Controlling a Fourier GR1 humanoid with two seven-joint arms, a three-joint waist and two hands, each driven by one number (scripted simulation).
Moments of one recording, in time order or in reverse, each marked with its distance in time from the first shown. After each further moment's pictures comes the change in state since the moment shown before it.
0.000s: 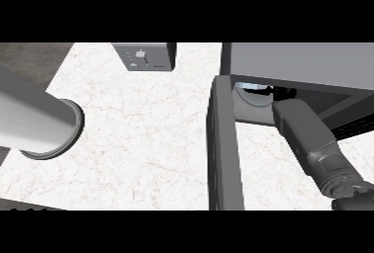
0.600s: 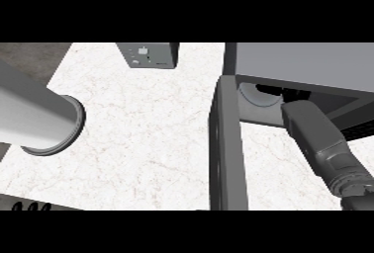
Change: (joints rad) left arm -0.040 0.007 0.005 0.018 0.001 -0.003 0.018; right arm -0.007 -0.047 -0.008 0.076 0.044 -0.218 0.082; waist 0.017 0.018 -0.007
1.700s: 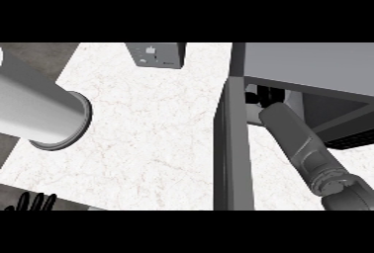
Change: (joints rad) left arm -0.068 0.008 0.008 0.036 -0.025 -0.003 0.000; right arm -0.054 0.094 0.191 0.082 0.207 0.055 0.191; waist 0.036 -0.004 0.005
